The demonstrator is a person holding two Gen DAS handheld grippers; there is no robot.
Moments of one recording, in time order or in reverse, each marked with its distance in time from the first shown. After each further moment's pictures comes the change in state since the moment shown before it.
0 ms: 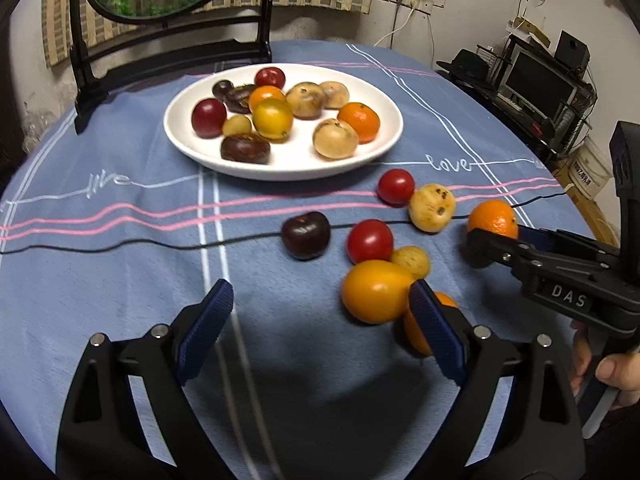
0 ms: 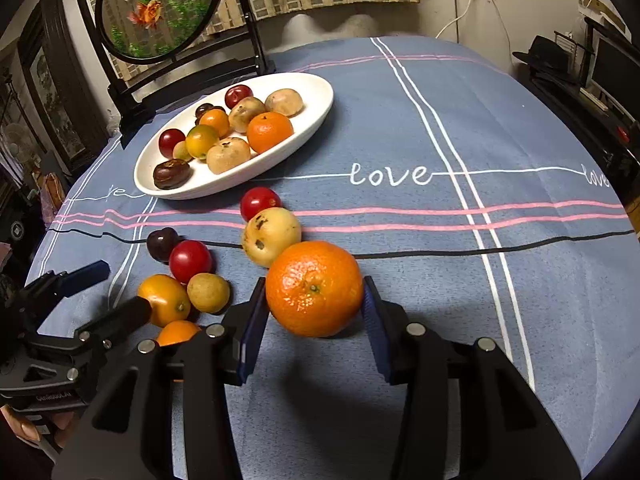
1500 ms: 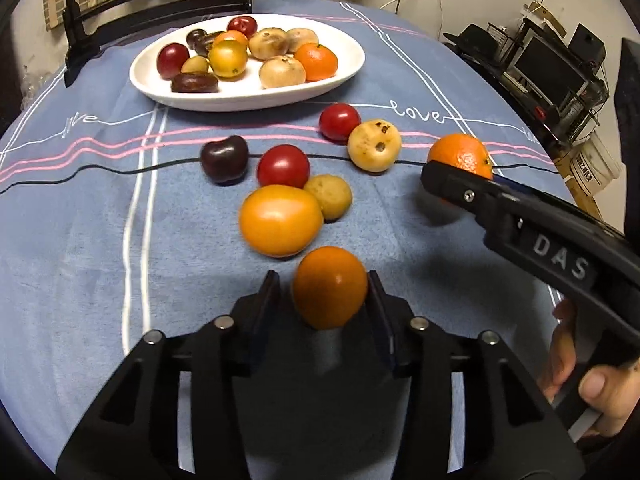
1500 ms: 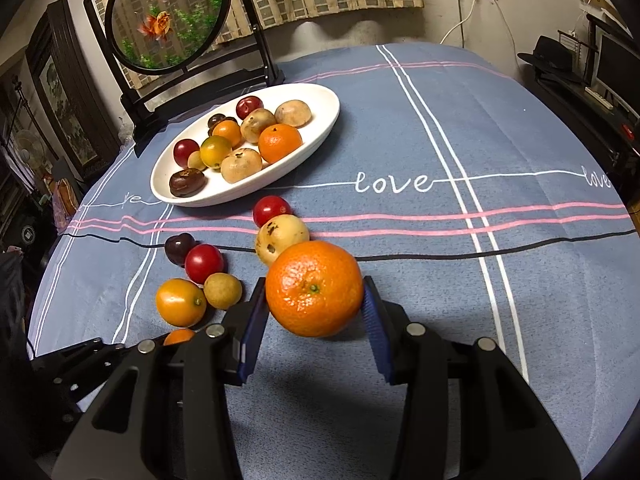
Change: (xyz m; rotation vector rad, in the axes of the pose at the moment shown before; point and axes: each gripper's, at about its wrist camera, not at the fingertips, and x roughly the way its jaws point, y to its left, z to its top) left arm 0.013 -0.056 -0.020 -0.060 0.127 0.023; right arm -0.010 -0.004 -0.001 0.013 -0.022 0.047
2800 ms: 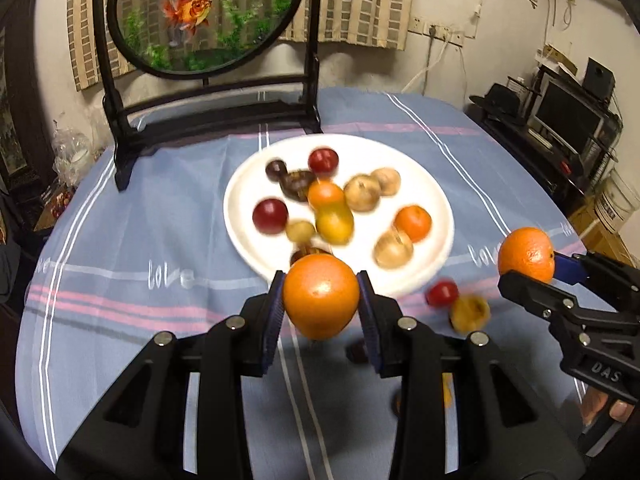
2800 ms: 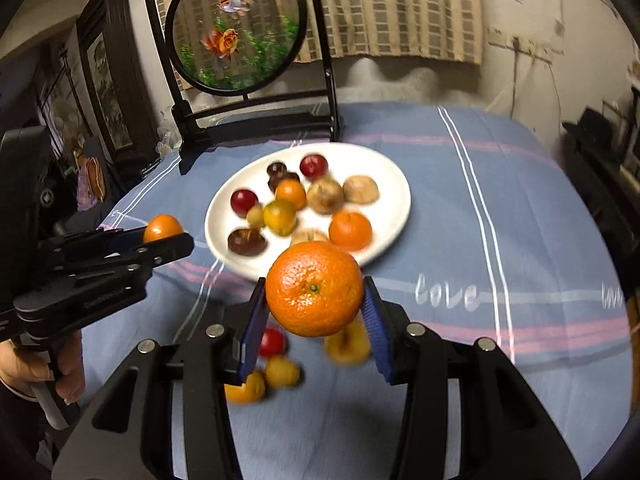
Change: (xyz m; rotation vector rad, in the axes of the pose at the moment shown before) left arm -0.047 0.083 0.111 0.029 -0.225 0.104; right arm -0.010 0.057 0.073 -0.197 -0.091 0.072
